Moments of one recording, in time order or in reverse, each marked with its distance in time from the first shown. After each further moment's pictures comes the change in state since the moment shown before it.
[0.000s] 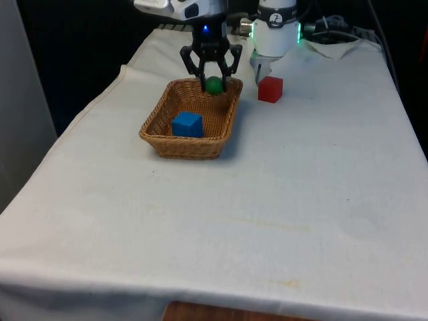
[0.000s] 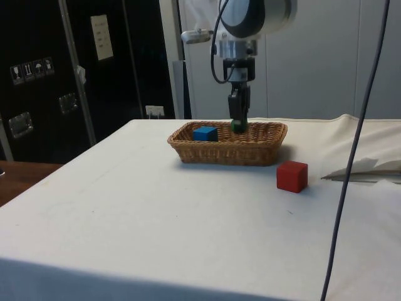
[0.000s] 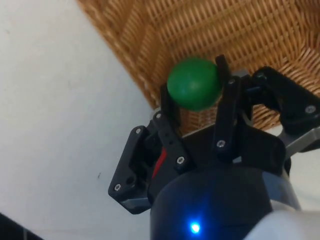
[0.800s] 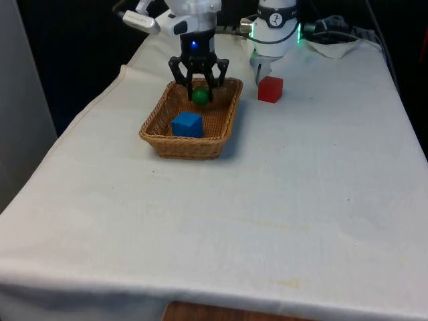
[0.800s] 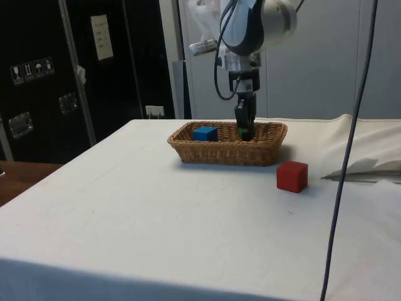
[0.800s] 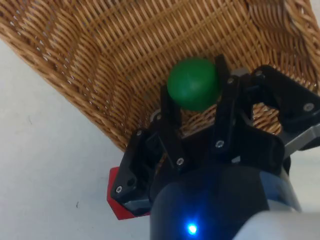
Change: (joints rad) arm -0.001 0.120 -0.038 0.023 0.019 0.052 -0.037
